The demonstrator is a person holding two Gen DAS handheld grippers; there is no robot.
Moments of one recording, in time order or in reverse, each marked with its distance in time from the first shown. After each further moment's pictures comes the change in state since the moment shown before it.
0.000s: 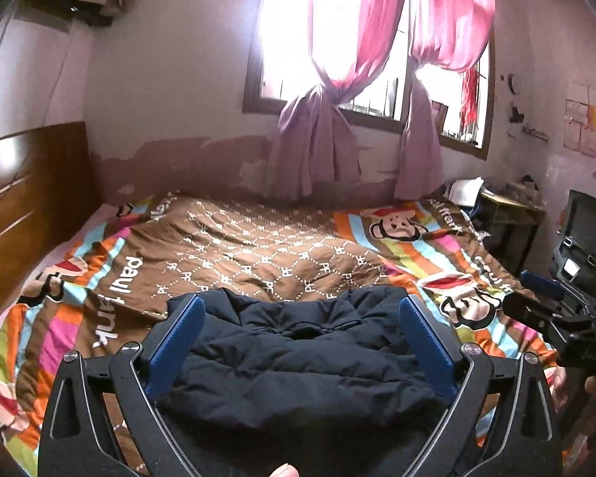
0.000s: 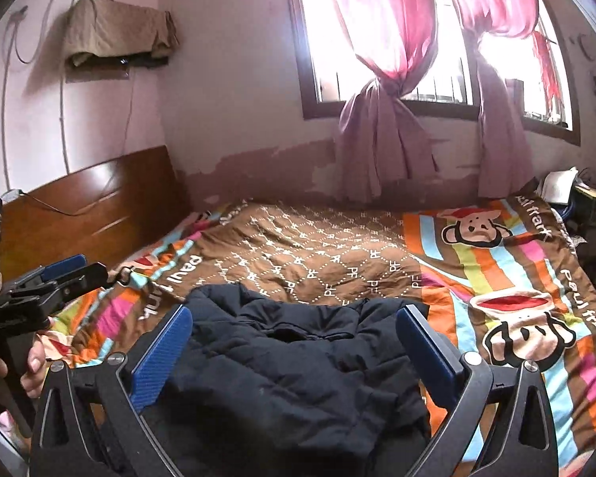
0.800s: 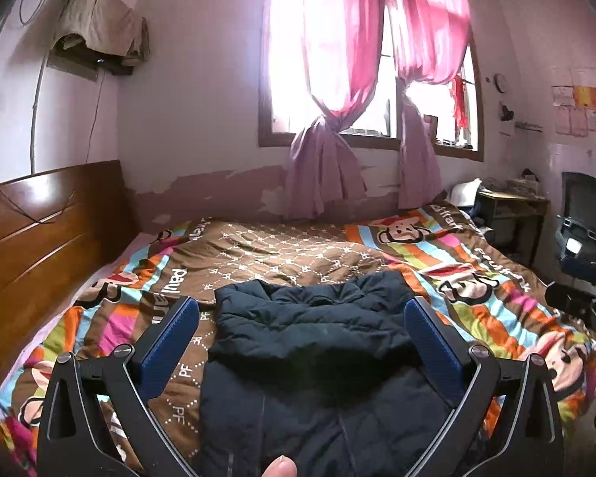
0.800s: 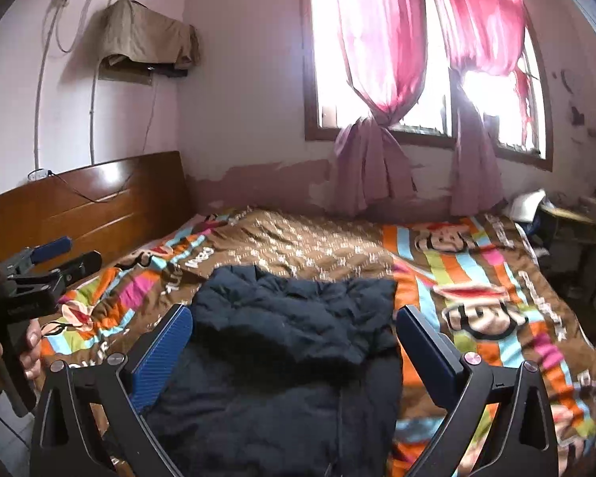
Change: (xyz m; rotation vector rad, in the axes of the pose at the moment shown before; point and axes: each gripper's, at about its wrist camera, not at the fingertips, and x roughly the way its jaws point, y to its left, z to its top) left arm -0.171 -0.034 -0.080 0.101 -0.103 0.076; right arm -0.173 0.064 -0.073 -0.038 -0.041 -0.061
